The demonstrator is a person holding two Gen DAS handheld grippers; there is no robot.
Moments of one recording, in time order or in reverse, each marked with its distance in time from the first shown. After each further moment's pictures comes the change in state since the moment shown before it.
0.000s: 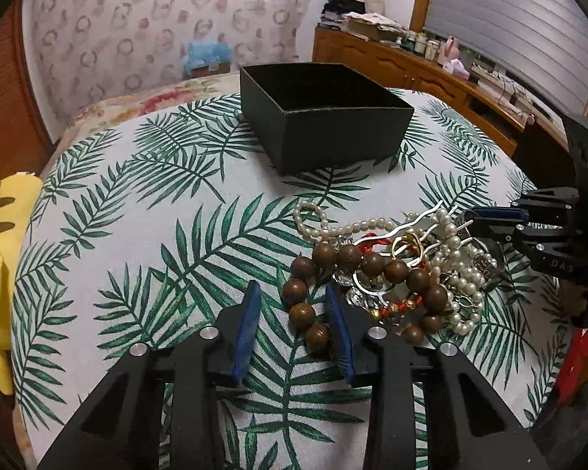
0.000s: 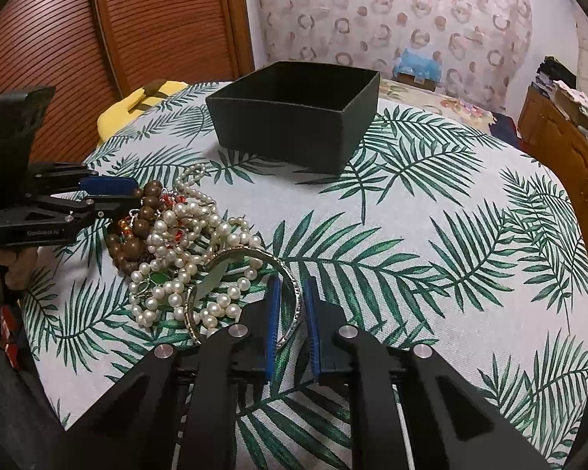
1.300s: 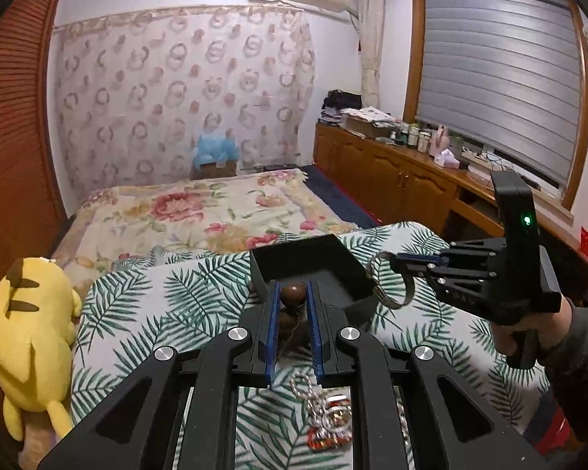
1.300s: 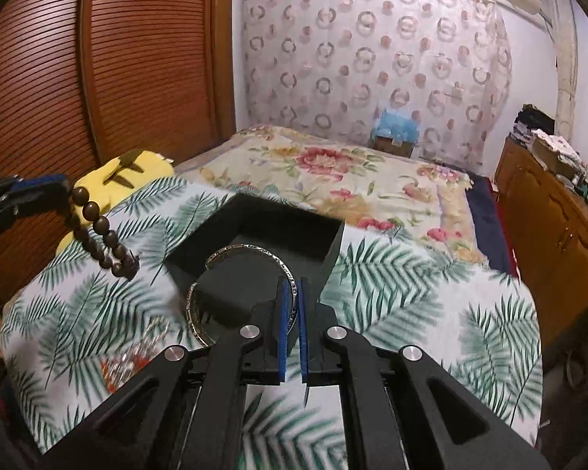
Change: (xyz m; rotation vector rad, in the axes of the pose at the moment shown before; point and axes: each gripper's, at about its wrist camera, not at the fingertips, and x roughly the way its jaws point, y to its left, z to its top) left arm -0.089 -0.001 0.085 -0.008 -0.361 0.003; right arm -0.014 -0.020 0.113 -0.021 -0.215 -0.095
